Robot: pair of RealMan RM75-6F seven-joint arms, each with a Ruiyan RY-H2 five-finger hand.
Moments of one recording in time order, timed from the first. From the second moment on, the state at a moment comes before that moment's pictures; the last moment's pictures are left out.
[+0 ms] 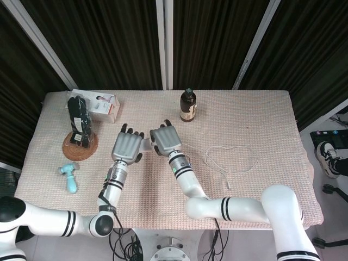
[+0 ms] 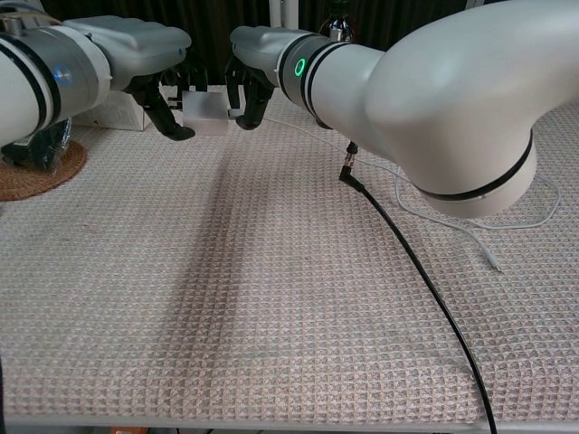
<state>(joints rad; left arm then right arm) -1.00 -1.57 -0.24 -1.80 0.53 1.35 0.98 1.25 -1.86 0.41 -1.35 -0.48 1.04 -0.77</state>
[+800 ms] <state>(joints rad) -0.97 -1.55 -0.23 -1.79 0.55 1.31 0.93 1.21 -1.80 0.38 -1.42 -0.49 1.06 -0.77</state>
